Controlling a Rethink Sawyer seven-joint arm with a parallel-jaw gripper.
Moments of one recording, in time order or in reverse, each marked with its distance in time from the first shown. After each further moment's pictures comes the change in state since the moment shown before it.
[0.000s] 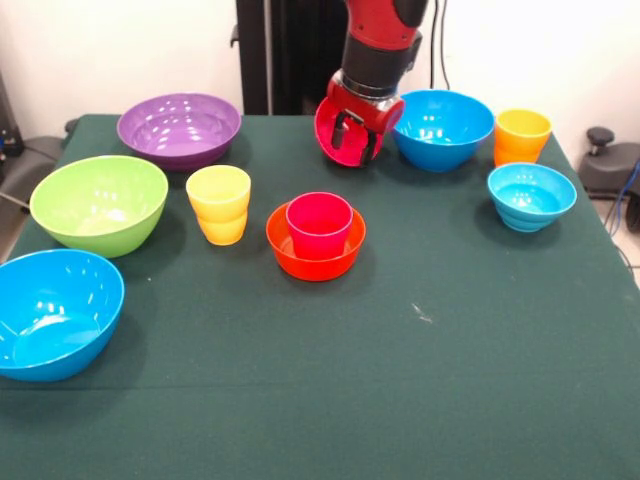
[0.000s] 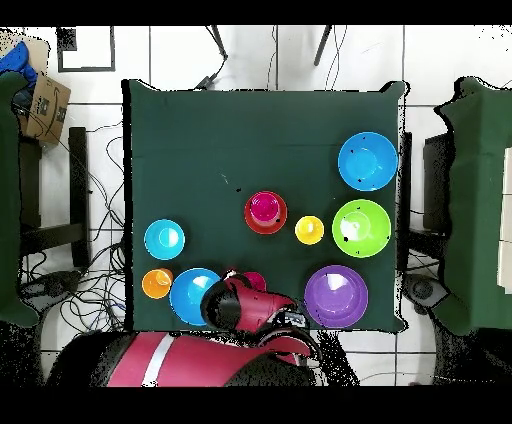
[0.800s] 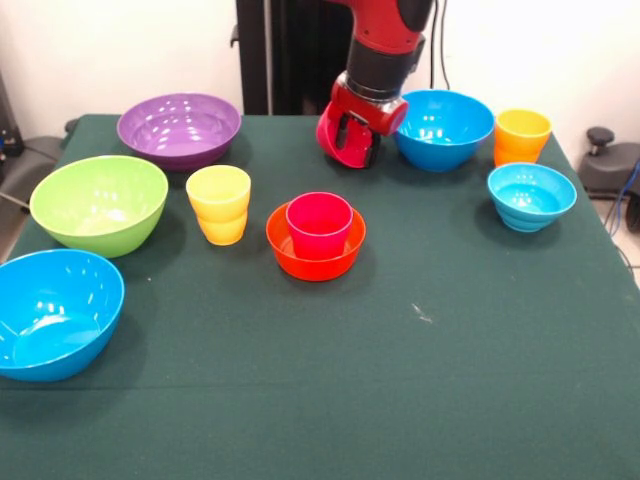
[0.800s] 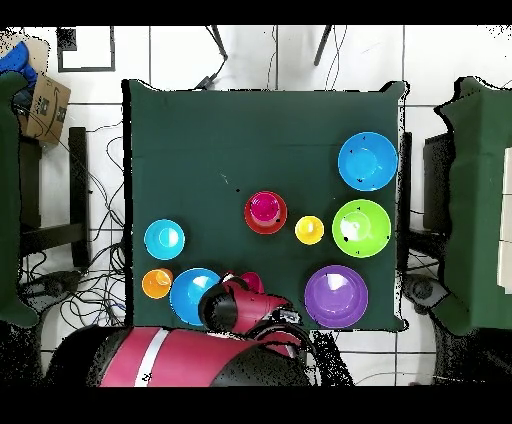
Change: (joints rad) arm 0.013 0.020 0.000 0.002 0.000 -0.006 0.000
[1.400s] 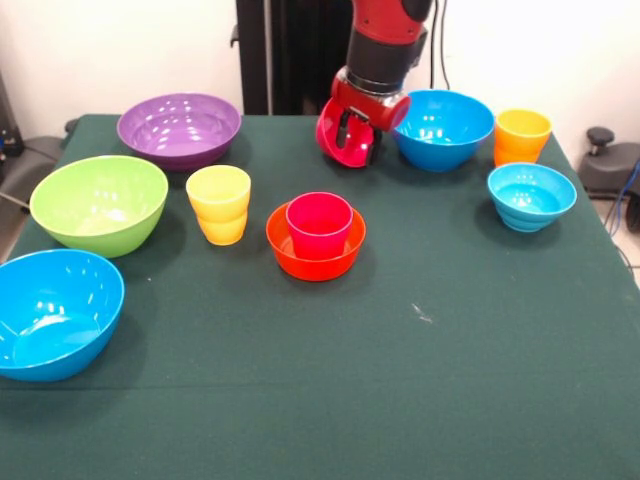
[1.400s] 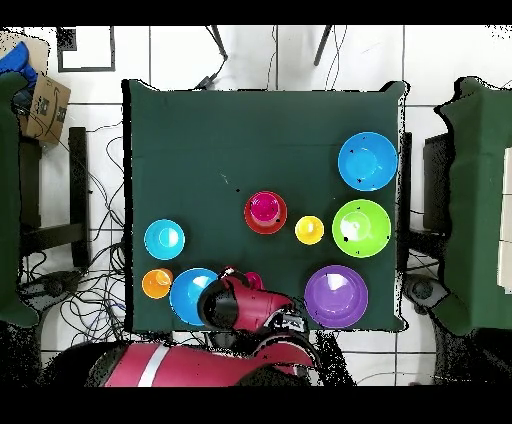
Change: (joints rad) arm -0.007 -0.065 0.006 0.003 0.002 0.017 0.000
